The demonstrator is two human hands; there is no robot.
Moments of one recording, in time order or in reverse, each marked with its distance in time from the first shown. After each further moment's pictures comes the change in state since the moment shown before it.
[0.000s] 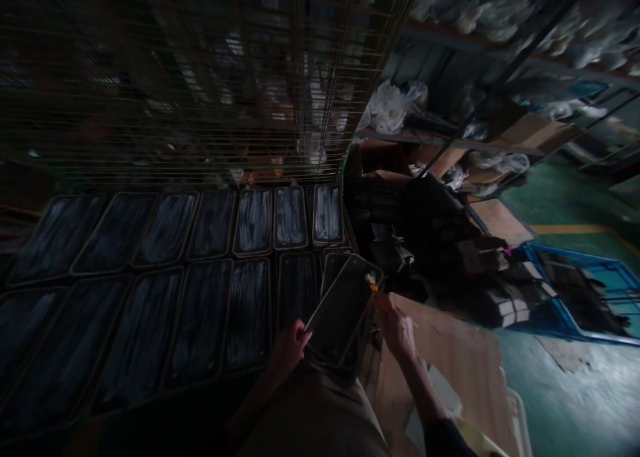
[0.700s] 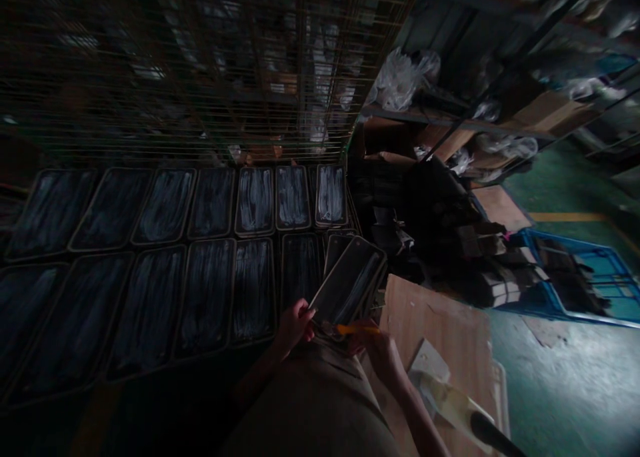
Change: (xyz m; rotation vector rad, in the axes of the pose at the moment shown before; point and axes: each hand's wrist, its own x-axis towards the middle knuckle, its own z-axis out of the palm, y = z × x) left_hand -0.003 -0.008 0.004 -0.421 -0.129 -0.067; right_hand -0.086 -0.060 0.014 0.667 -0.350 0.275
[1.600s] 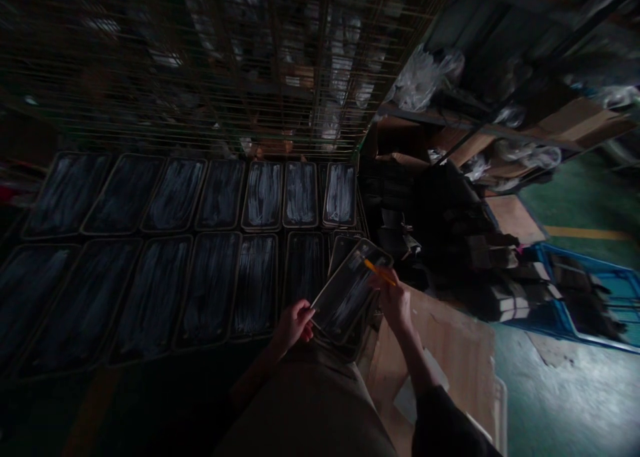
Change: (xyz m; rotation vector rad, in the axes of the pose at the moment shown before) left_hand 0.003 -0.007 -0.003 -0.109 0.005 -0.001; right_hand 0.113 -0.012 -0.046 -0.298 0.296 -0.295
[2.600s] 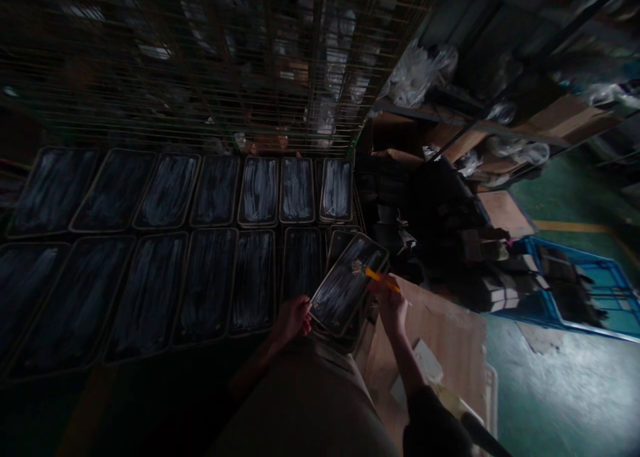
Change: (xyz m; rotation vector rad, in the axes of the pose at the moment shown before) left_hand -0.004 0.010 -0.001 0.114 -0.018 -0.011; right_hand -0.037 0.014 0.009 0.081 0.223 0.189
